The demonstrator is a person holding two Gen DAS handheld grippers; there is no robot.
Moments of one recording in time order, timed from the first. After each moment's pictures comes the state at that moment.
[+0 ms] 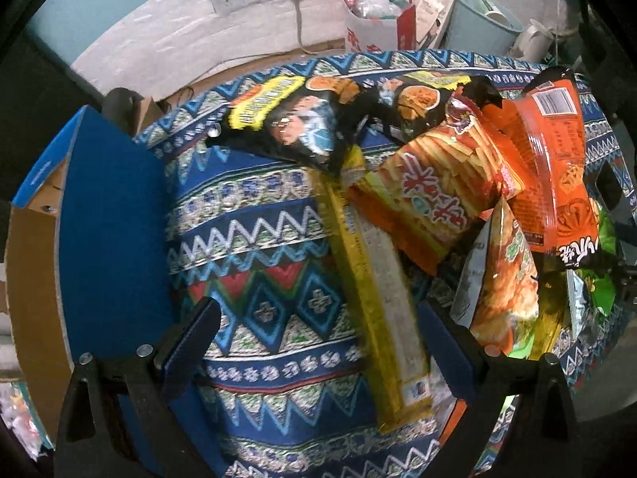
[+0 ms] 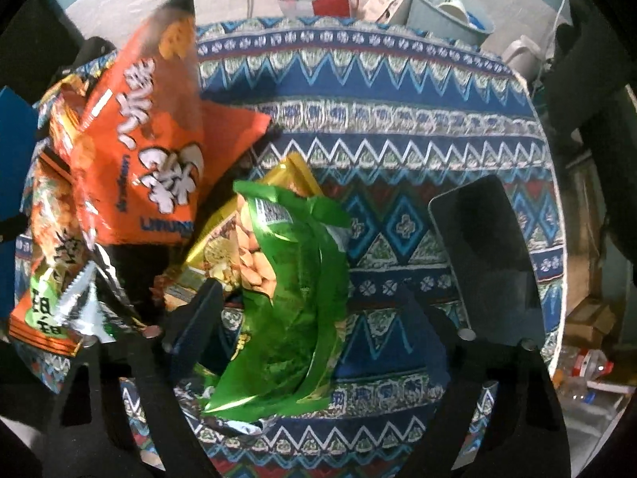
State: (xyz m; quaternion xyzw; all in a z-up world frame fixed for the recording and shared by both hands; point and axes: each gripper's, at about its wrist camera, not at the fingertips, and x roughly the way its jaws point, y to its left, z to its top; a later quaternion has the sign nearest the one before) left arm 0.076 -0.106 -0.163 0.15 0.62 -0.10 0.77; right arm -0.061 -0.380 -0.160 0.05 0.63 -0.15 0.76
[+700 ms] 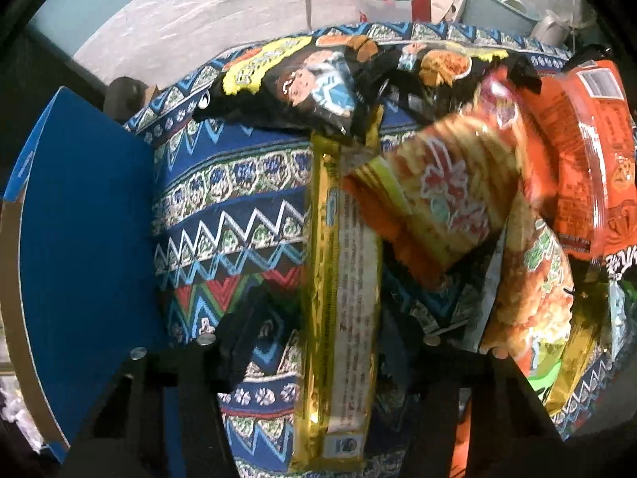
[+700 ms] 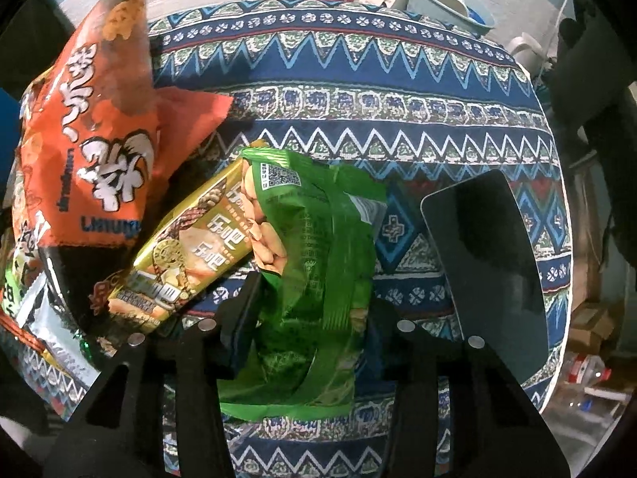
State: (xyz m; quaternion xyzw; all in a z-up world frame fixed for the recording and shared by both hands) left arm 0.106 -0.107 -0.198 0.16 0.62 -0.08 0.76; right arm -0.059 -0.398 -0.177 0.04 0.63 -0.16 0.76
